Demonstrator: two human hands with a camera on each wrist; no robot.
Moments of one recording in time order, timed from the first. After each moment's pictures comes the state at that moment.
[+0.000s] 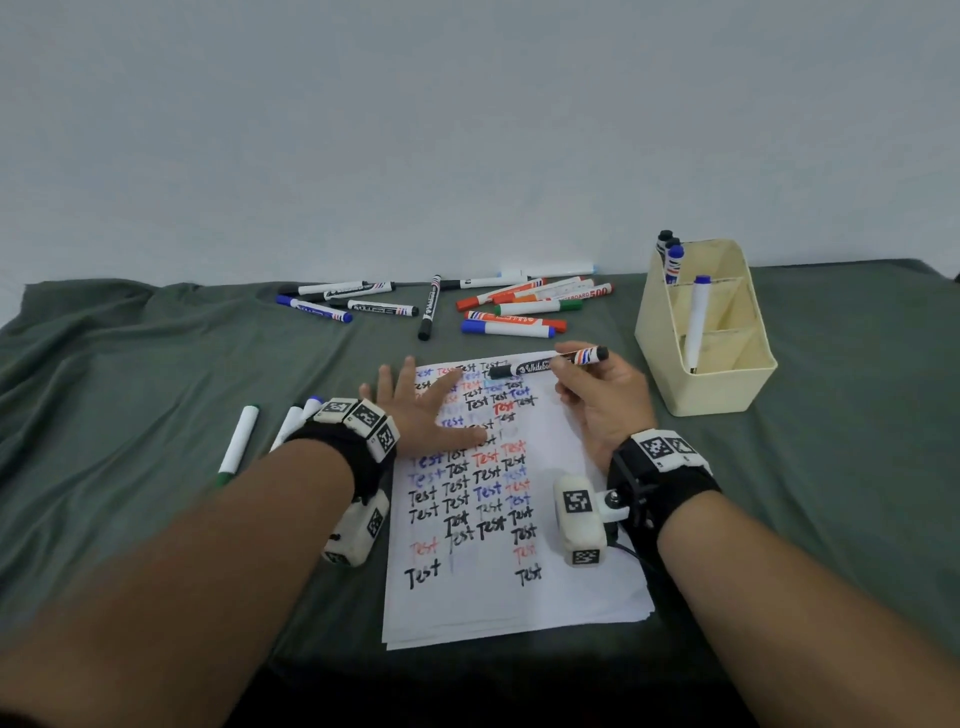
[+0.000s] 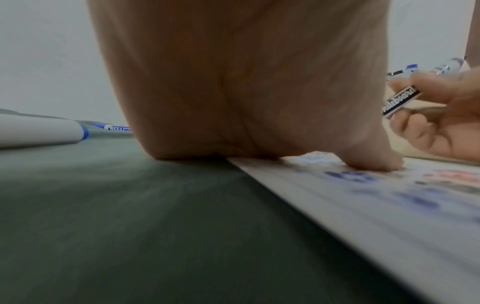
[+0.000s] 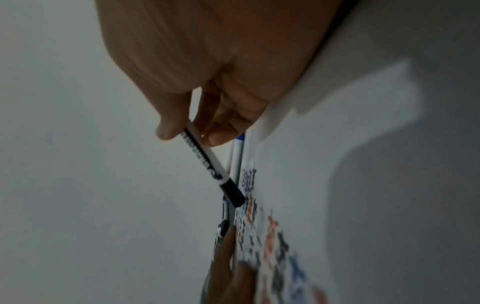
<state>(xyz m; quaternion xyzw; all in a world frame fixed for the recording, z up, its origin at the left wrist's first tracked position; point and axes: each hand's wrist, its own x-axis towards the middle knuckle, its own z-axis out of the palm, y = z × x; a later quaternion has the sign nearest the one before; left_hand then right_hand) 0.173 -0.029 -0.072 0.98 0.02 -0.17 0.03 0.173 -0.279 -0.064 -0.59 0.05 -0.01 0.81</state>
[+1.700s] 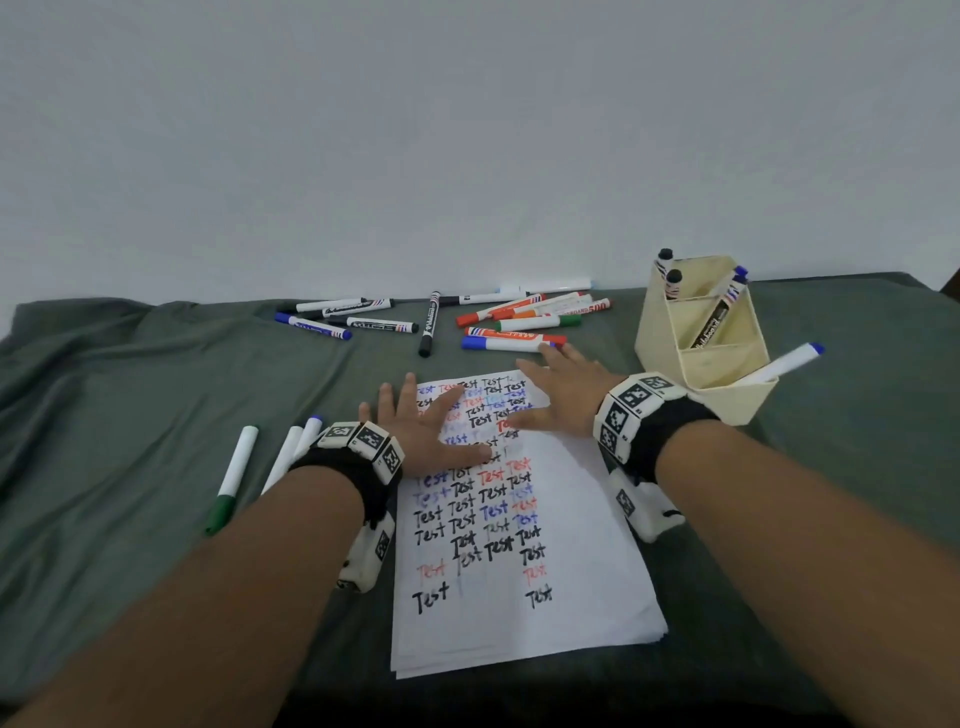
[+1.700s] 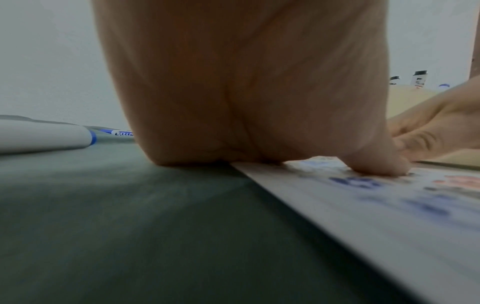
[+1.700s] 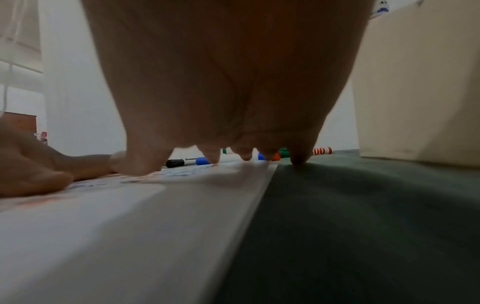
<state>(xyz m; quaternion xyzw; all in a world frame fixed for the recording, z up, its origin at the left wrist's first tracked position) 0.167 -0.034 -0.061 0.98 0.03 -0.20 0.03 0.212 -0.265 -0.016 -0.96 -0.21 0.17 0.00</state>
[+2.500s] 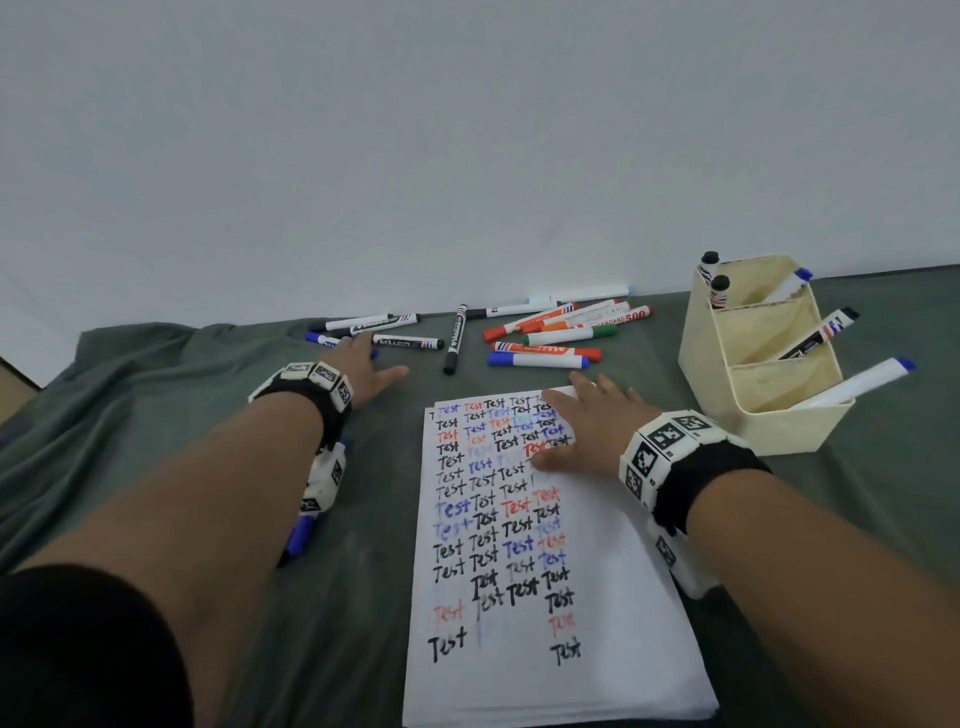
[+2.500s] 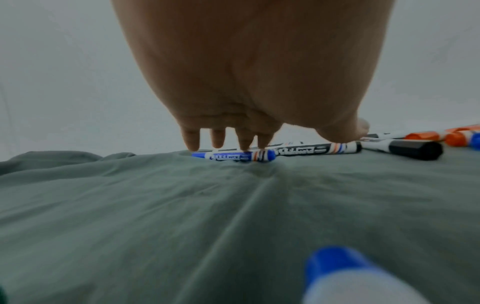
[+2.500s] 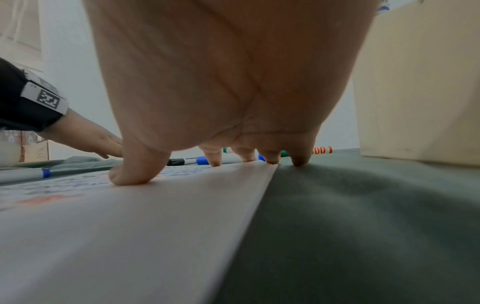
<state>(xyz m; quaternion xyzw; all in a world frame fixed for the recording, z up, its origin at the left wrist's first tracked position) 0.265 0.075 -0.027 0.99 0.14 -0.06 0.02 0.216 -0.263 -0.032 -0.96 -0.19 0.21 0.02</state>
